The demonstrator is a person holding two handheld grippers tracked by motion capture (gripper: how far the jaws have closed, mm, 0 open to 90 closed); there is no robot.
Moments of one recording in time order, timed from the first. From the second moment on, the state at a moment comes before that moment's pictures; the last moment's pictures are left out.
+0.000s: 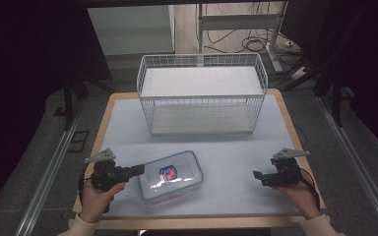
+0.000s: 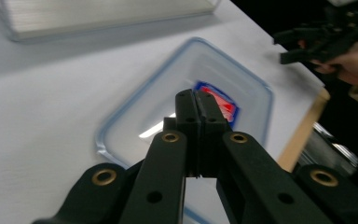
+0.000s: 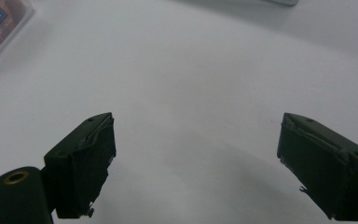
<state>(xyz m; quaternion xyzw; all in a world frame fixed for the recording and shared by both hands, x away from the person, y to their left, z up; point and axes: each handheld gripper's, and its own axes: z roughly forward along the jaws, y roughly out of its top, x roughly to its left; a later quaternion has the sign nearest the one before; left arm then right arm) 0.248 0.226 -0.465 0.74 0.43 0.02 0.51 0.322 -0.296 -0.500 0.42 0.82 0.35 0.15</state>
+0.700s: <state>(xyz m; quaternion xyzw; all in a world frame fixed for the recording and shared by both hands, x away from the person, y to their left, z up) 0.207 0.169 -0.489 0.81 0.37 -0.03 0.46 0.320 -0.294 -0.502 0.42 0.82 0.35 0.15</state>
